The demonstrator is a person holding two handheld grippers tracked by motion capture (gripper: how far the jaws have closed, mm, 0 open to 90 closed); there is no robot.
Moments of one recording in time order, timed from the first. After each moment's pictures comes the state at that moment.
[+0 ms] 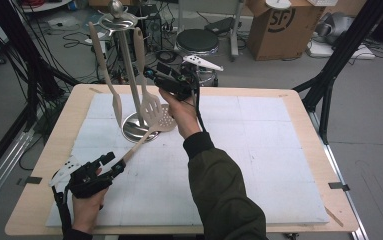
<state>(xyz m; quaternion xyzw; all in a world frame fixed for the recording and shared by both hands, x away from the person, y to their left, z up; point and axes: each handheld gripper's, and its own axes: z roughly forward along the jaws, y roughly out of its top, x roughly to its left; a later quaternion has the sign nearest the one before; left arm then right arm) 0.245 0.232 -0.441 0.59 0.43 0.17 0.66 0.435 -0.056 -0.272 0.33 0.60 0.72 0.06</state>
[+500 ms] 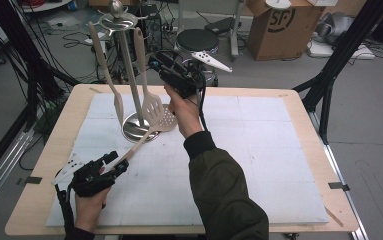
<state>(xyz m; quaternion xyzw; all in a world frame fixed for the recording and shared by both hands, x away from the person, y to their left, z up) 0.247 0.225 -0.439 0.59 0.42 0.16 0.67 0.422 -0.064 -0.253 0.32 0.56 0.76 0.08</state>
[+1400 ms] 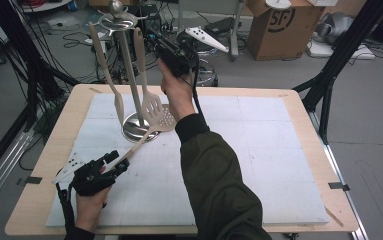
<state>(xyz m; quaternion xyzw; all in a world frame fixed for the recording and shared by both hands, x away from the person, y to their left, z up) 0.250 0.225 -0.440 0.59 0.42 0.16 0.67 0.433 -0.045 -0.206 0.29 0.54 0.78 0.12</state>
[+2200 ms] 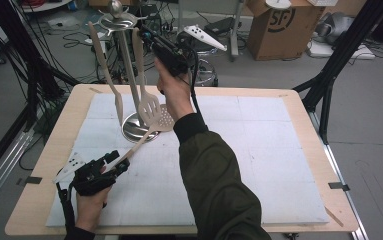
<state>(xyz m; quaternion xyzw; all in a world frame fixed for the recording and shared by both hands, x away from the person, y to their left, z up) 0.250 0.225 -0.440 0.59 0.42 0.16 0.67 0.430 -0.041 -0.203 0.27 0.53 0.80 0.09</state>
